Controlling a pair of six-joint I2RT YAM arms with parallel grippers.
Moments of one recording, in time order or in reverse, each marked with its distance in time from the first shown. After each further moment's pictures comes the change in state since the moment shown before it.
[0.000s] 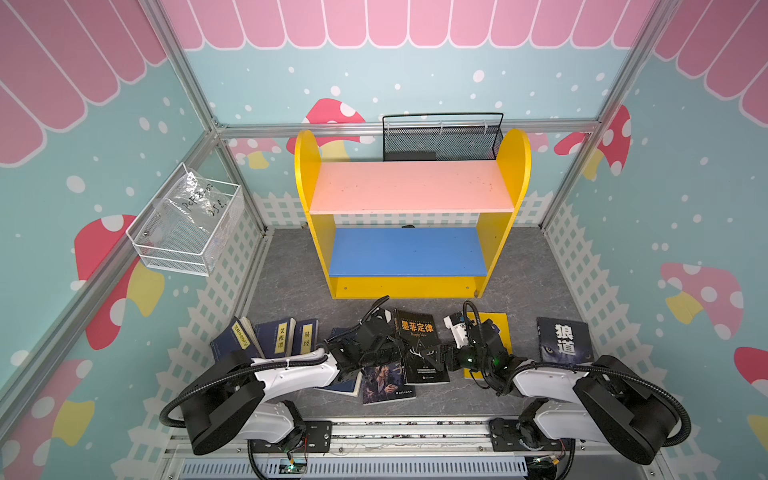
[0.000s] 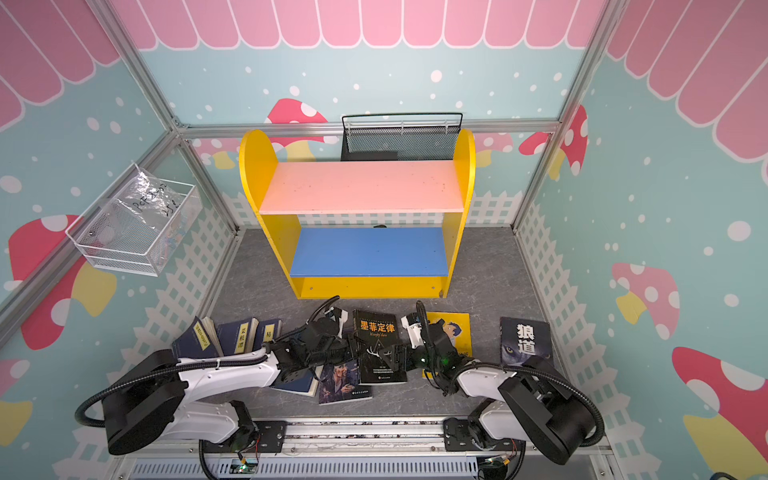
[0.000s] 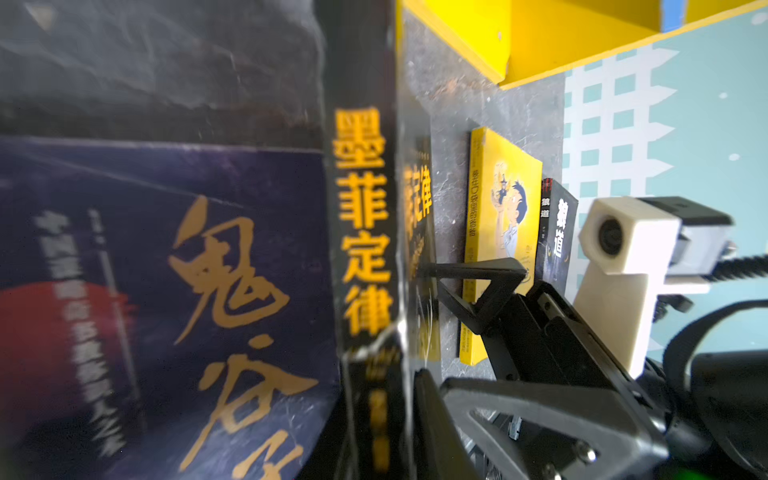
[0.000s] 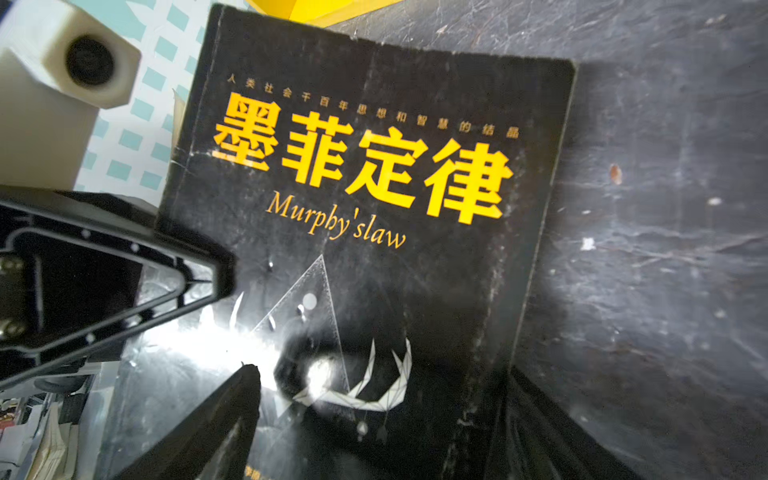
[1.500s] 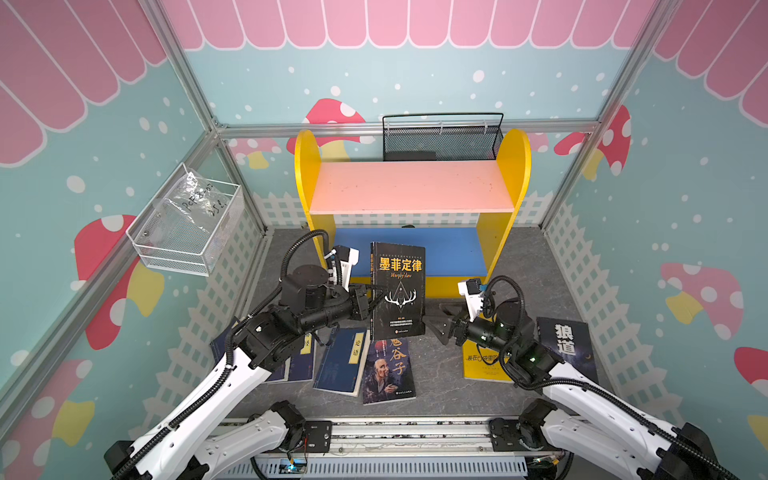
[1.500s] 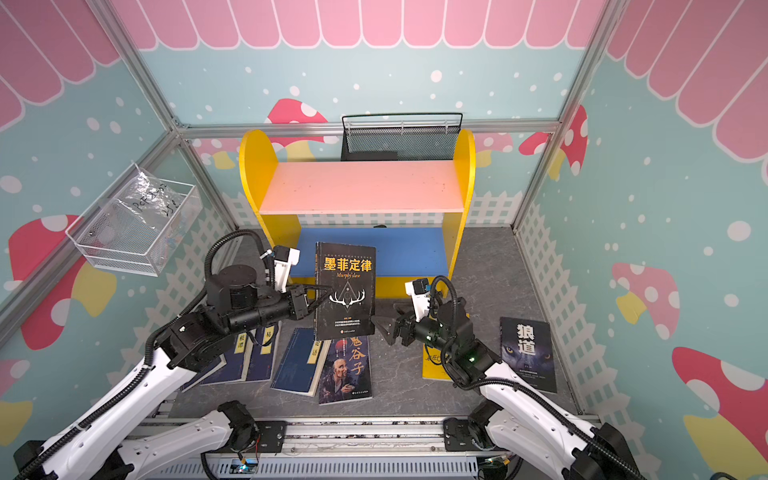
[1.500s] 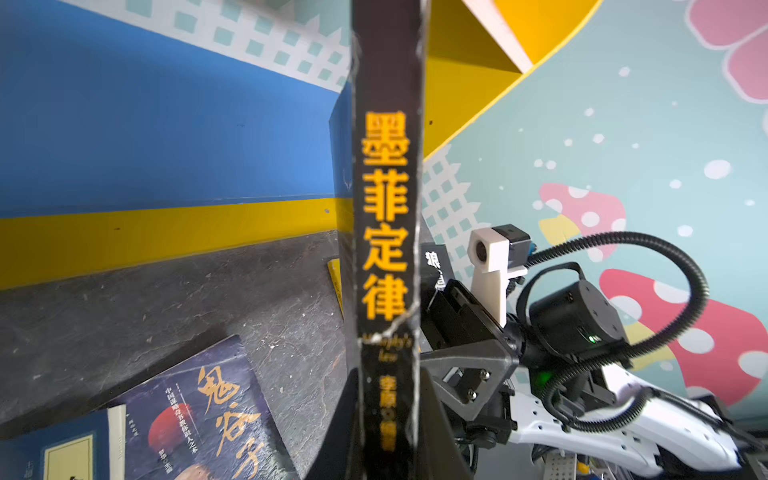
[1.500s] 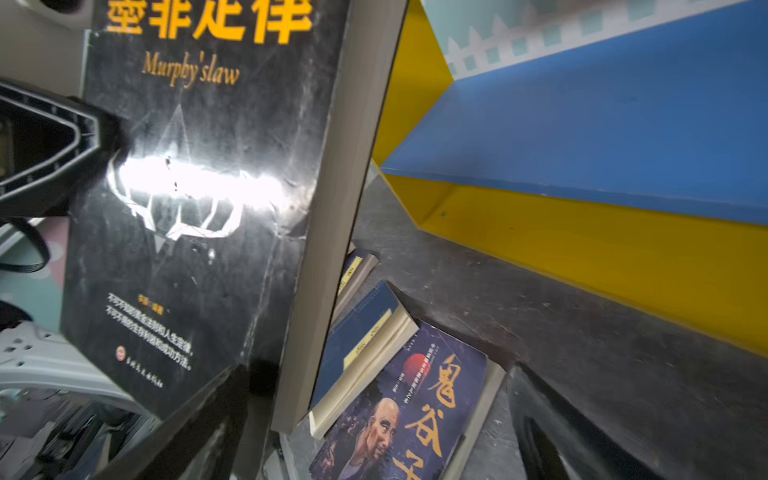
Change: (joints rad) left arm 0.250 -0.379 0.584 -0.651 0.212 0.450; right arm -0.003 -0.391 0.291 -0.230 -0.032 -0.081
